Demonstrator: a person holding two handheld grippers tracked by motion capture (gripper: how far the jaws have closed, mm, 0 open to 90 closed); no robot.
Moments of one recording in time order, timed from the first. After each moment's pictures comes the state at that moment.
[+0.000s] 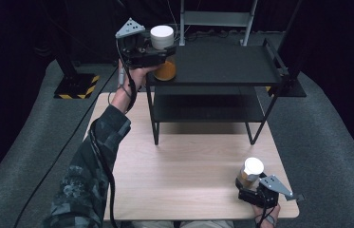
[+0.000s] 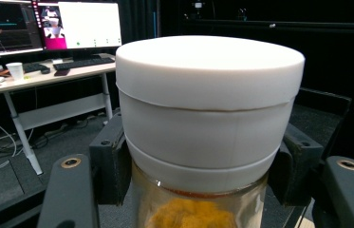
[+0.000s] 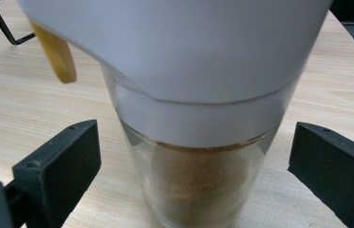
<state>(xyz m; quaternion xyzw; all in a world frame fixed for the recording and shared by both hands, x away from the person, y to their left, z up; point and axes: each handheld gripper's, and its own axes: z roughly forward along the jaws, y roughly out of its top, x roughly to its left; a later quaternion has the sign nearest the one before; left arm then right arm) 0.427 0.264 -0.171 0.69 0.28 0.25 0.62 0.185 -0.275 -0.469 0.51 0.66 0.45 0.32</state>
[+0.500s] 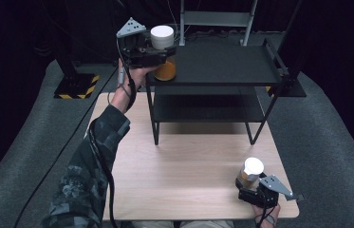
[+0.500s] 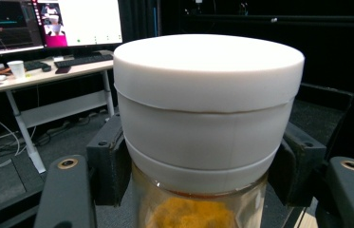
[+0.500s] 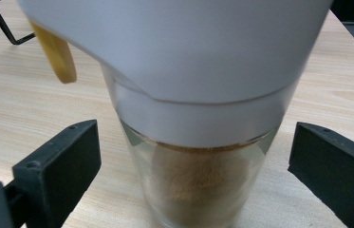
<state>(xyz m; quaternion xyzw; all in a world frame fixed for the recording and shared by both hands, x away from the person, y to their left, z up) 0.426 0.262 -0.163 0.70 0.28 0.25 0.61 0.185 -0.276 -0.469 0.51 0.66 0.45 0.32</state>
